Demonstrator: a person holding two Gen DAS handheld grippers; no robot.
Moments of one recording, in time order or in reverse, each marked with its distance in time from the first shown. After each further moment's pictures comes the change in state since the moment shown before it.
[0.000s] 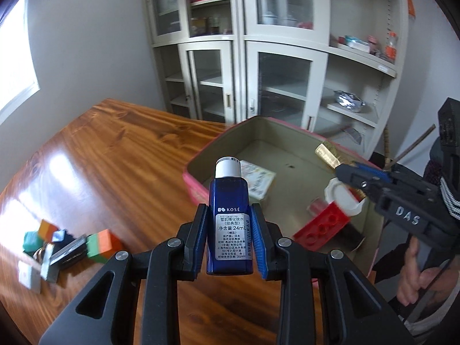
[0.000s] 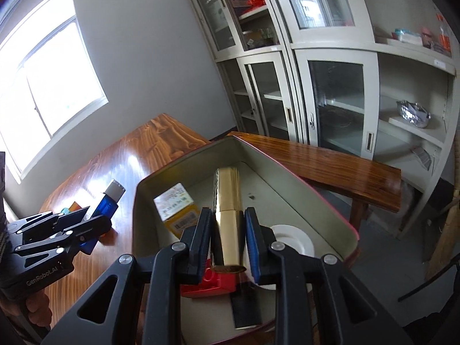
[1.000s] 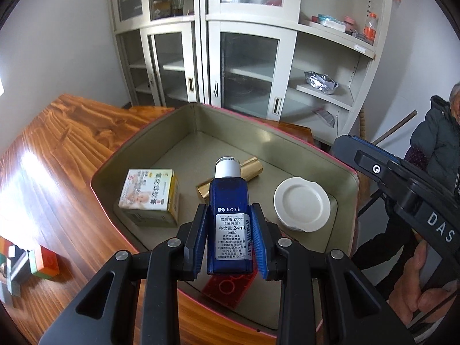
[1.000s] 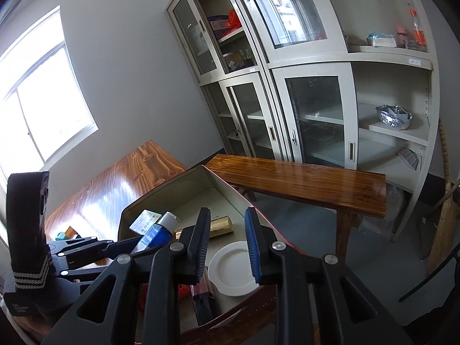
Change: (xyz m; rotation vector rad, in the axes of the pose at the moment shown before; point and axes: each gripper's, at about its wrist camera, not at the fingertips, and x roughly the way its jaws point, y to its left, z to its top) left arm 0.050 -0.063 0.018 0.028 0.112 -0.137; right arm -0.031 -0.034 0.010 0.056 -0.116 -0.037
